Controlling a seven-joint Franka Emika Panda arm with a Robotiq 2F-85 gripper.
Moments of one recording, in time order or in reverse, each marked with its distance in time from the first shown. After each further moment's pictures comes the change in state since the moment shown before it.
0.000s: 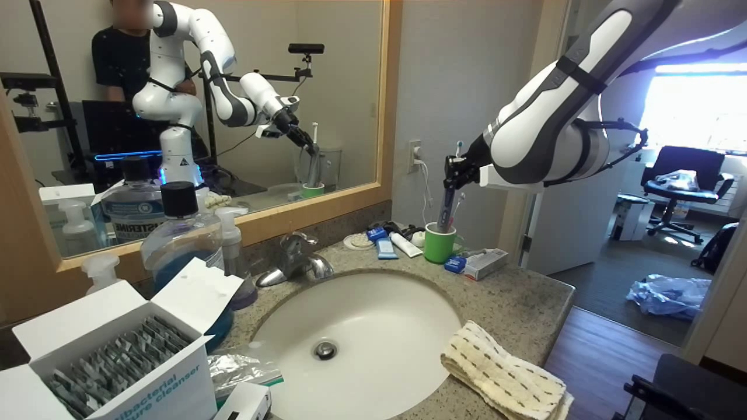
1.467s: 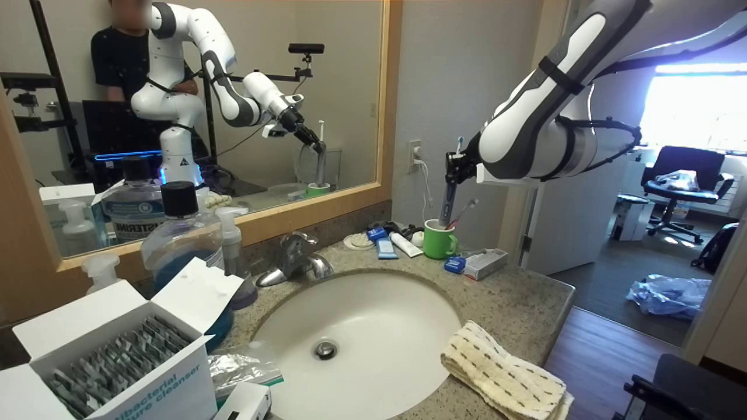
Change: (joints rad) arm 0.196 0.042 -0.197 0.056 0.101 0.000 -0.065
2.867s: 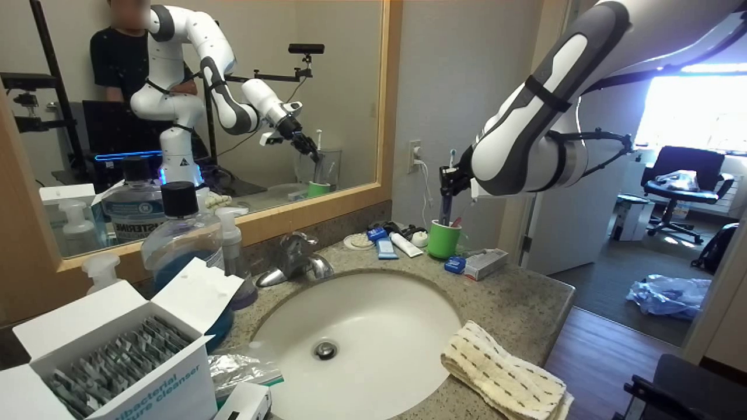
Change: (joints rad) arm 0.111 0.061 -0.087 0.005 0.000 0.000 0.000
